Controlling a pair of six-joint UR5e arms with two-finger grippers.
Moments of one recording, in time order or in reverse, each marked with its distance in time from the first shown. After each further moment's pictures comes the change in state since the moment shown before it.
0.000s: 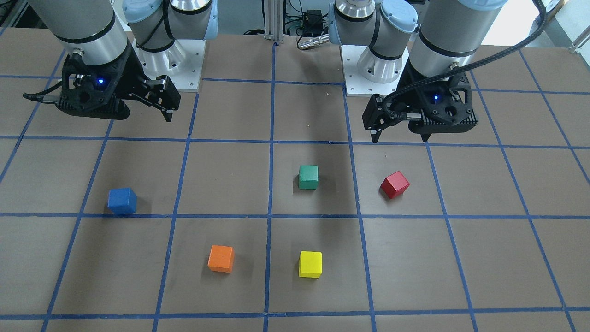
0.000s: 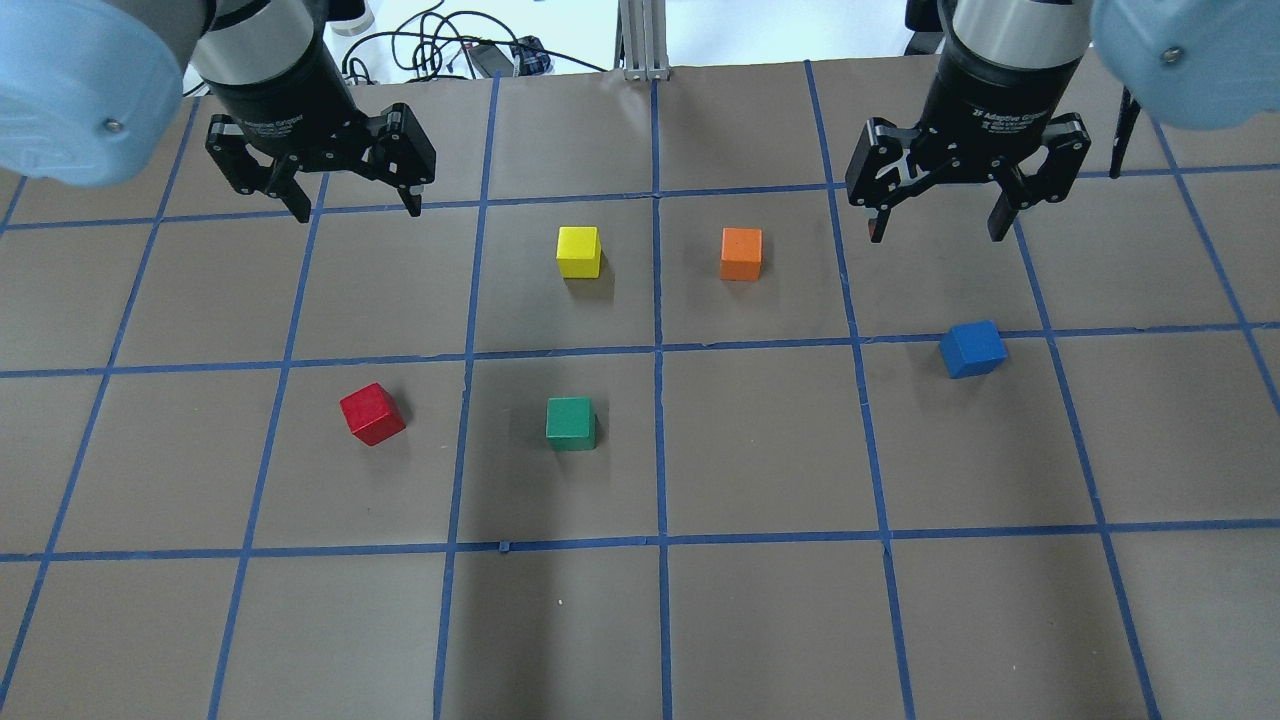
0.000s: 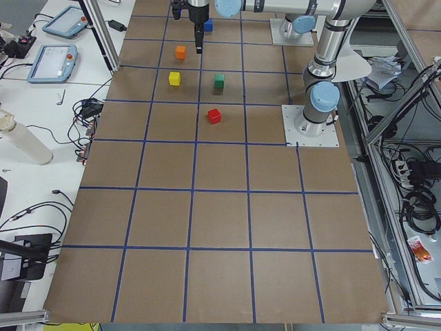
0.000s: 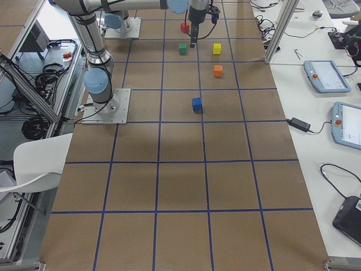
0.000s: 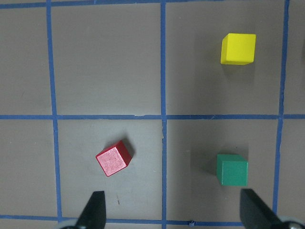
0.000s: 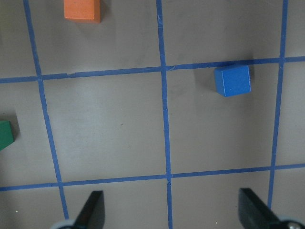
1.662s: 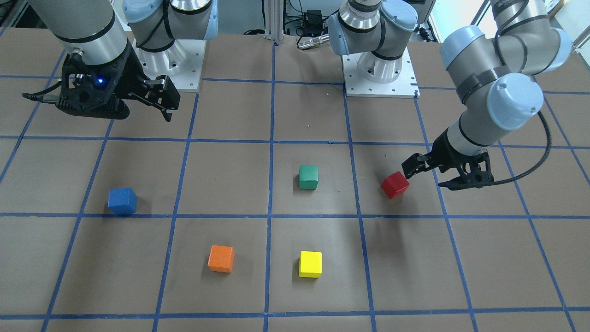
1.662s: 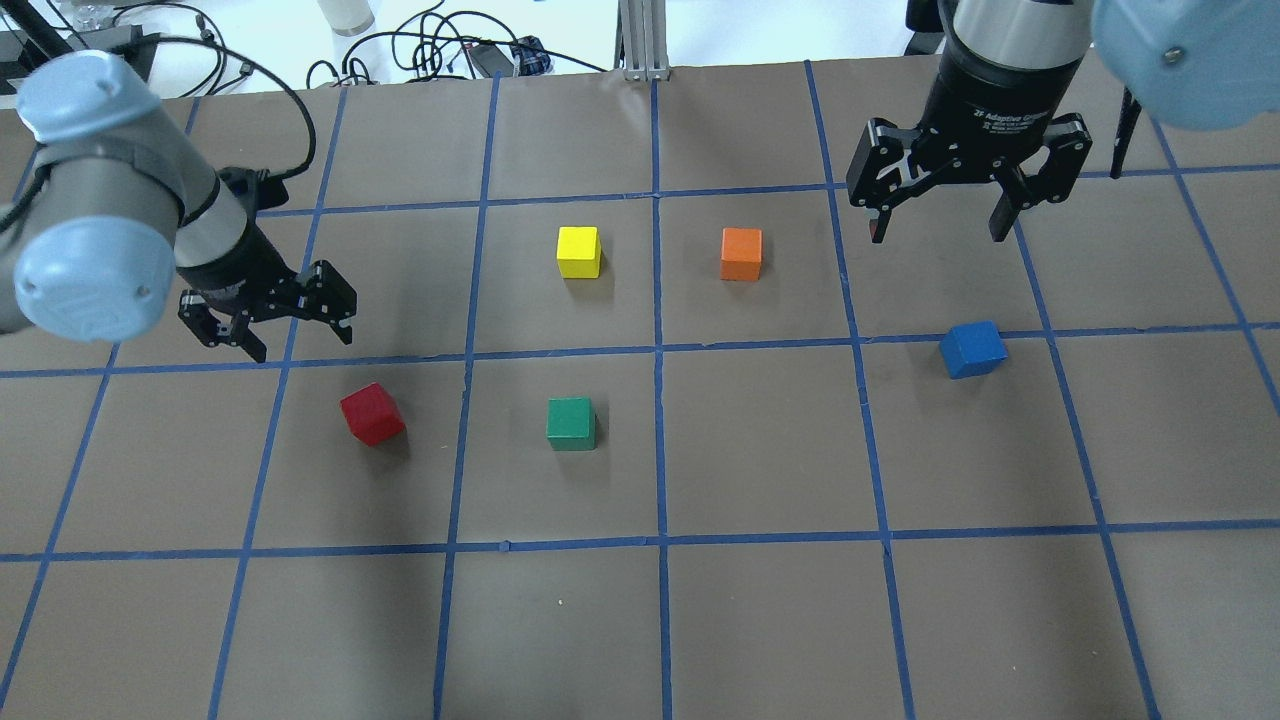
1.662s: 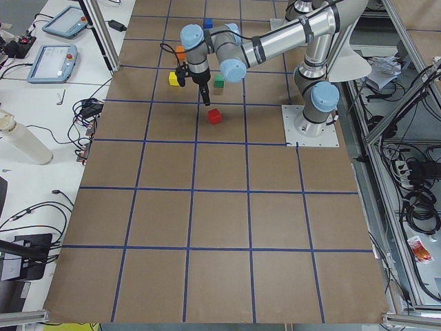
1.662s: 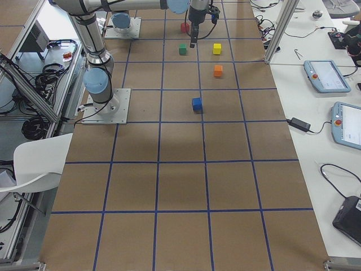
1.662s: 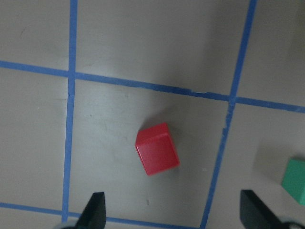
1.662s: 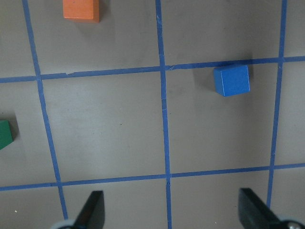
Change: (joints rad) left arm 0.293 -0.059 -0.453 0.382 -0.028 0.145; right arm 0.000 0.000 0.000 0.001 -0.003 0.000
